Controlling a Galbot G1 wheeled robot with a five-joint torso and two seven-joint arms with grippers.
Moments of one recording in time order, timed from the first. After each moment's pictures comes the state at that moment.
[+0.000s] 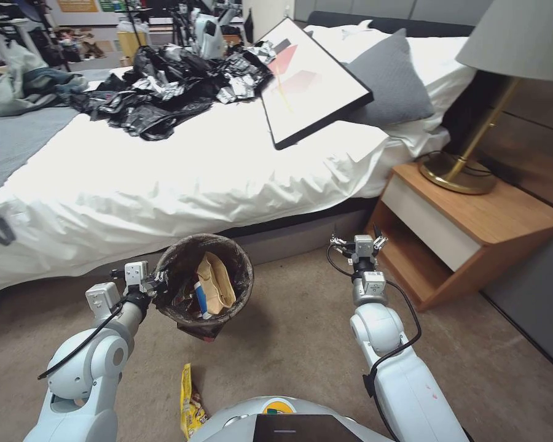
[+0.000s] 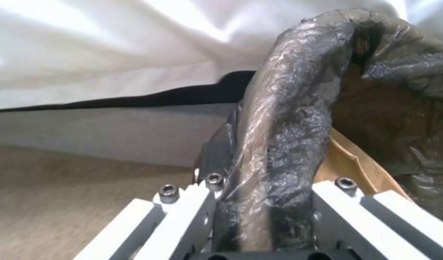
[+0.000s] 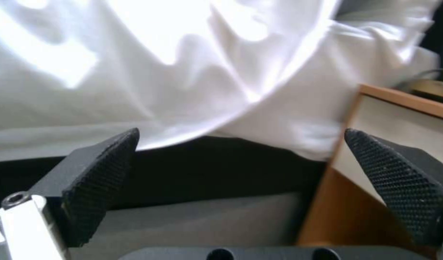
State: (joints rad) left arm 1.50 -1.39 -0.82 -2.25 -0.45 0.71 0.01; right arm -1.26 1.37 0.40 1.89 -0.03 -0.03 0.28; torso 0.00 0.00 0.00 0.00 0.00
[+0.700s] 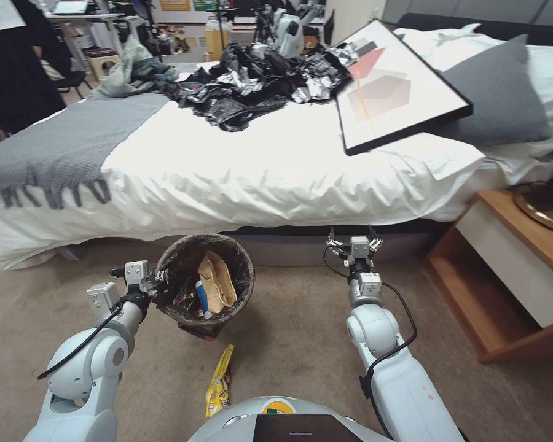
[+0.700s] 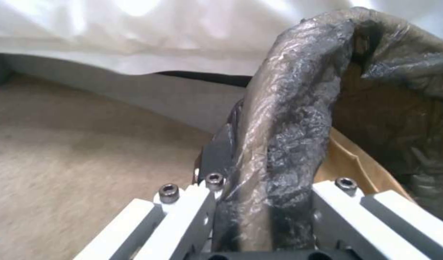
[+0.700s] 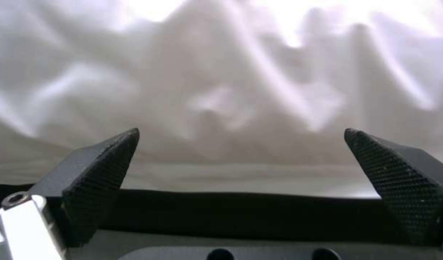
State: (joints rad) left arm 1.51 -1.39 -0.82 -2.25 -0.46 0.70 0.01; right arm -1.26 1.38 0.38 1.89 -0.02 -0.04 0.29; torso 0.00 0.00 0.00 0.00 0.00
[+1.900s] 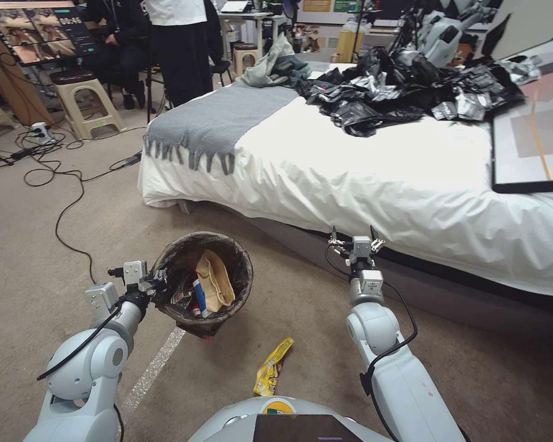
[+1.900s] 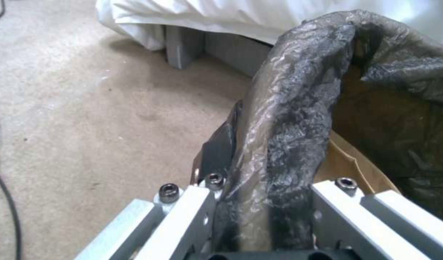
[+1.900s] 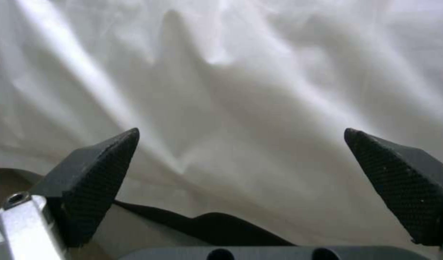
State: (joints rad) left arm 1.50 -1.40 -0.82 -2.24 -0.44 0.68 0.01; right arm -1.25 1.37 0.39 1.88 0.02 -0.06 0.30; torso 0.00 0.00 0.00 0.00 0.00
